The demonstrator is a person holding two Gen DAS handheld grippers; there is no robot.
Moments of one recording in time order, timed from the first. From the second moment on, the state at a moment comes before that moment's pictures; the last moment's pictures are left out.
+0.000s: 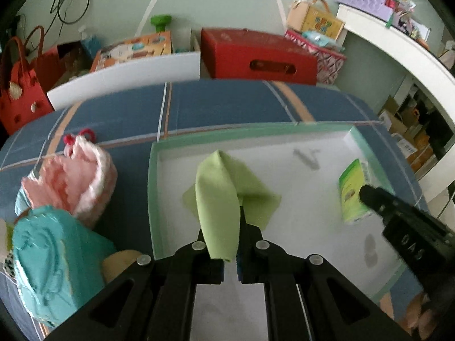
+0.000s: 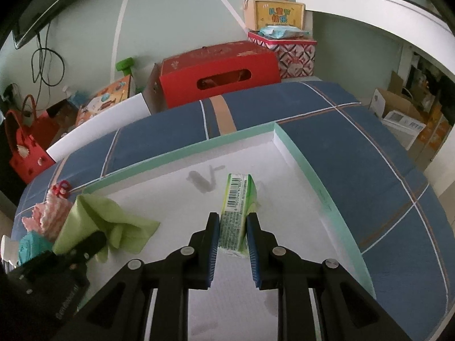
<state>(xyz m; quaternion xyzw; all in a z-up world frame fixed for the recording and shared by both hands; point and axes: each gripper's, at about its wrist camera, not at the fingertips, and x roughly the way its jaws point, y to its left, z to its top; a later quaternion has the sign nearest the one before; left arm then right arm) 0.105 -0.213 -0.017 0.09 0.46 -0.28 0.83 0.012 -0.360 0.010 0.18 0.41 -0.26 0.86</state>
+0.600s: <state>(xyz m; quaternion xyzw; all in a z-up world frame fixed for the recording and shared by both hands) 0.104 -0.208 -0.021 0.09 0.50 -0.26 0.82 0.009 -0.355 0.022 0.16 0.42 -0.27 0.85</state>
